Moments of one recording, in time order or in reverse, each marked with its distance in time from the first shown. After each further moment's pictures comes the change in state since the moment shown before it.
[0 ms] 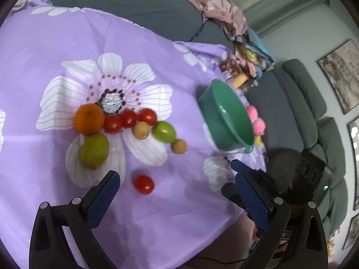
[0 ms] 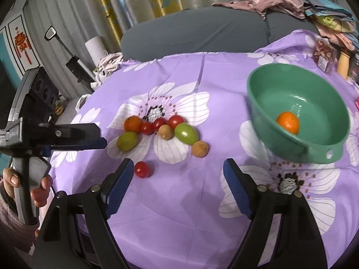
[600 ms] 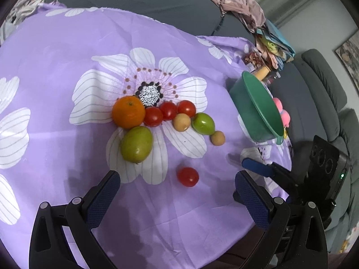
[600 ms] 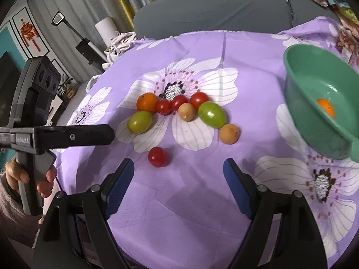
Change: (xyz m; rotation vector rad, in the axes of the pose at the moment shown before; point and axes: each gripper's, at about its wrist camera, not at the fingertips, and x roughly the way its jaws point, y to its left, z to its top) left arm -0.002 0.032 -0.009 0.022 0.025 0.138; right arm 0.042 0.015 -0.005 -0.021 0.130 0.107
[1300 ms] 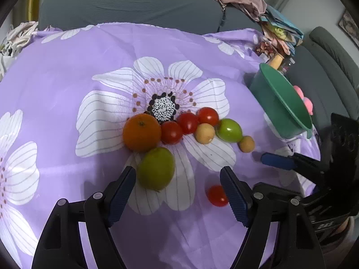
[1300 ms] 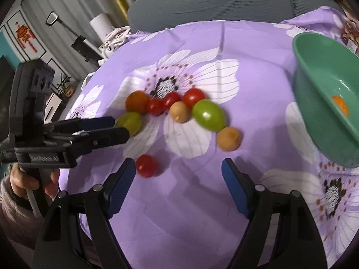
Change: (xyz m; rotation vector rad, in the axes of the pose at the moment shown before) left arm 0.028 -0.003 0.016 0.145 -0.027 0.180; right arm 0.025 -0.015 0.015 0.035 0.041 0.010
